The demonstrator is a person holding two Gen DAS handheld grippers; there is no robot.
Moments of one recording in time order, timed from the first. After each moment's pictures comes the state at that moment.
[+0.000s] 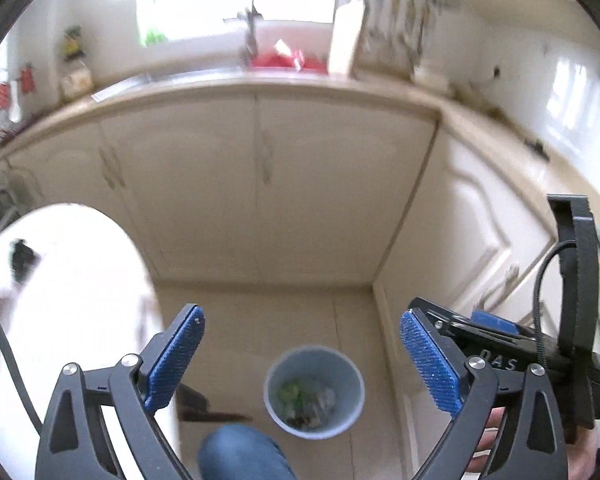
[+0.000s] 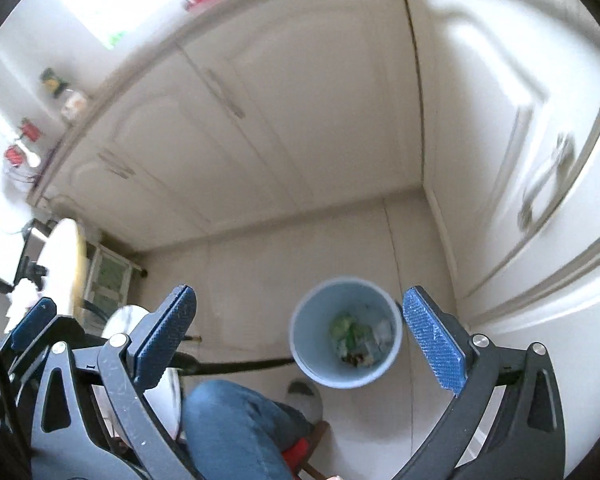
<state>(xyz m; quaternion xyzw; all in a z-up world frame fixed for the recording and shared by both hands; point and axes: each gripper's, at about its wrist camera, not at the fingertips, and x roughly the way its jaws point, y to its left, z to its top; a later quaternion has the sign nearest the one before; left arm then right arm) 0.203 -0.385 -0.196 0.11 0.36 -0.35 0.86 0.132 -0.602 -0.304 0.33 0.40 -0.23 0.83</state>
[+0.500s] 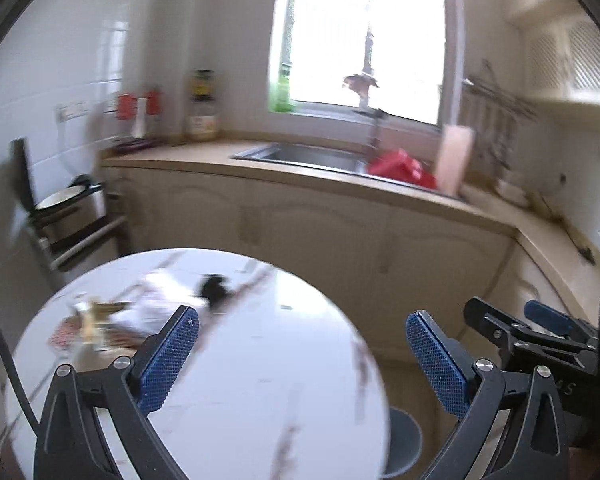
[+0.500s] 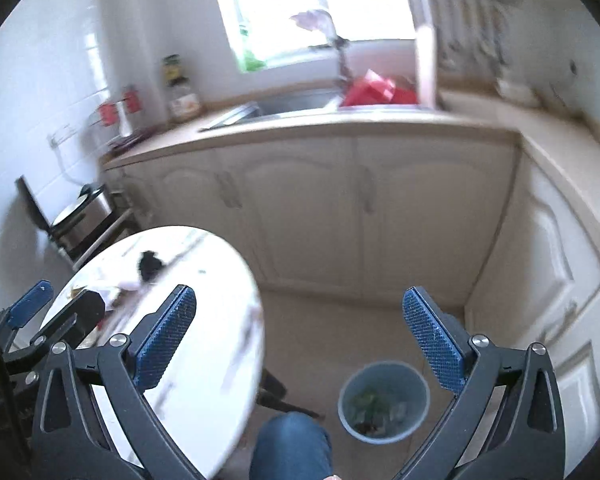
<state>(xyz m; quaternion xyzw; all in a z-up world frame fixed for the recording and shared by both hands) 0.151 -0.176 -0.122 0.01 0.27 -0.21 0.94 0.195 -0.415 -0.137 0.14 0.31 -0.15 0.93</state>
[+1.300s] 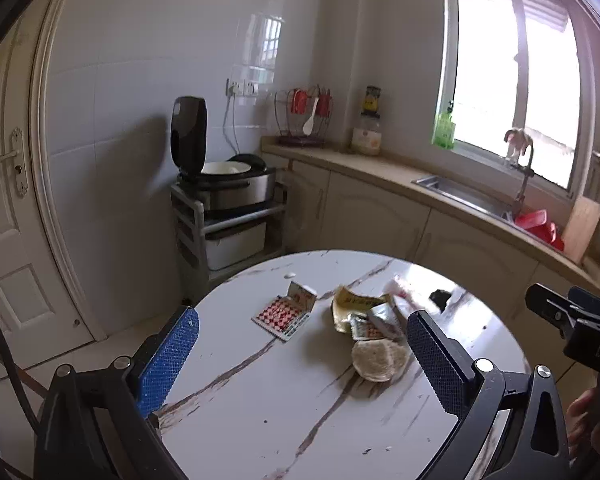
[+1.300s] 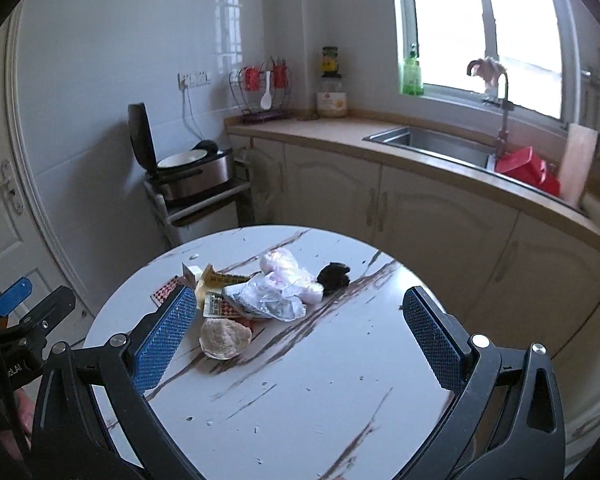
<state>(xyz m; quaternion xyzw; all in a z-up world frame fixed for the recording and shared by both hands) 0.076 0.004 -0.113 -0.06 0.25 0.00 0.97 0.274 -0.201 -0.118 0.02 0.30 0.03 0.95</state>
